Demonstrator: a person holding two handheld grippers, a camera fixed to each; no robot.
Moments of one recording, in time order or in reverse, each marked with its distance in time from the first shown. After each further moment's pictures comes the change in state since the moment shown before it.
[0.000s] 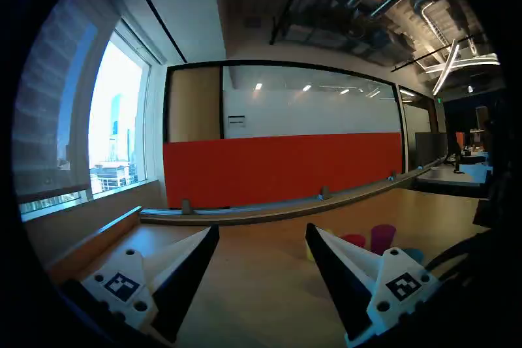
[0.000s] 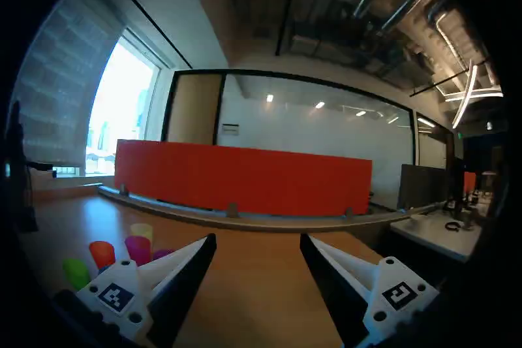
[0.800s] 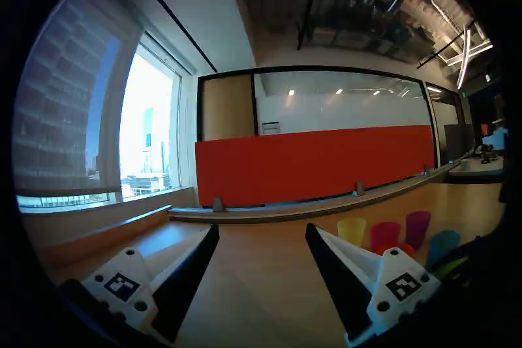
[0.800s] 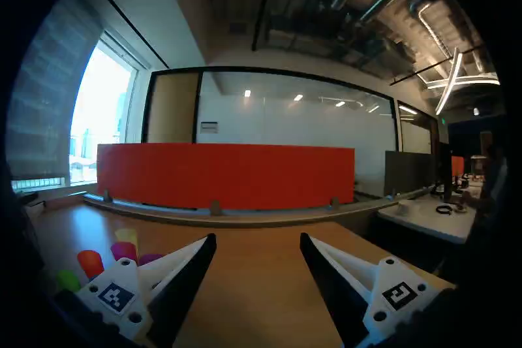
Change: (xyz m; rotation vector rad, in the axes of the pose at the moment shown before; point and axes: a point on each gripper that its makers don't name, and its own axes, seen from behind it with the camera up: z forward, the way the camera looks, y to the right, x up) left arm -0.054 -0.019 0.003 0.199 0.045 0.030; right arm -0.015 0.018 0.011 -0.099 -0.030 0.063
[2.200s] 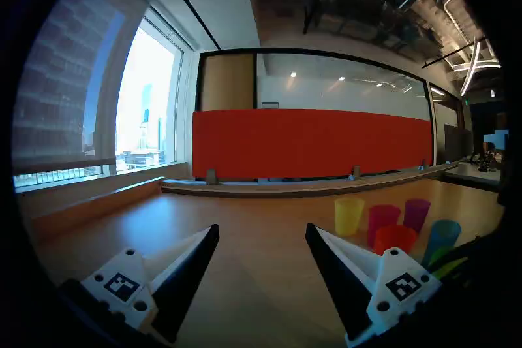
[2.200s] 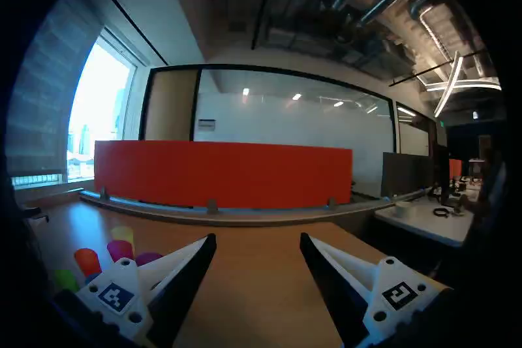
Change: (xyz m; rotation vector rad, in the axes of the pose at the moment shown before) left arm -0.047 0.005 0.006 -0.024 -0.101 -0.067; right arm 0.003 0.001 -0.001 -0.010 -0.010 -0.013
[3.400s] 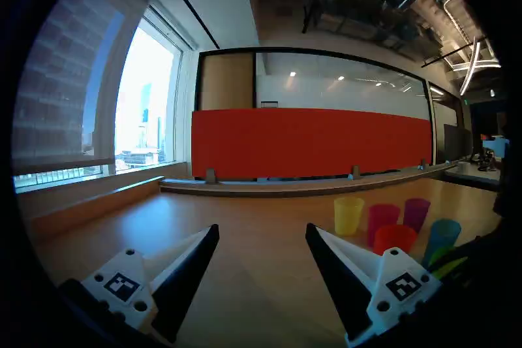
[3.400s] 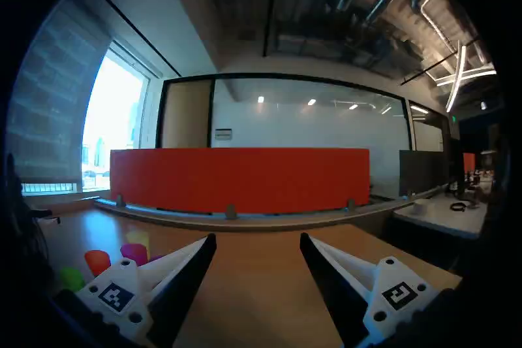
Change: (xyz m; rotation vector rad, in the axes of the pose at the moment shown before) left arm -0.001 0.000 0.002 -0.004 -0.003 0.001; right arm -0.018 -0.015 0.010 0.106 0.048 0.044
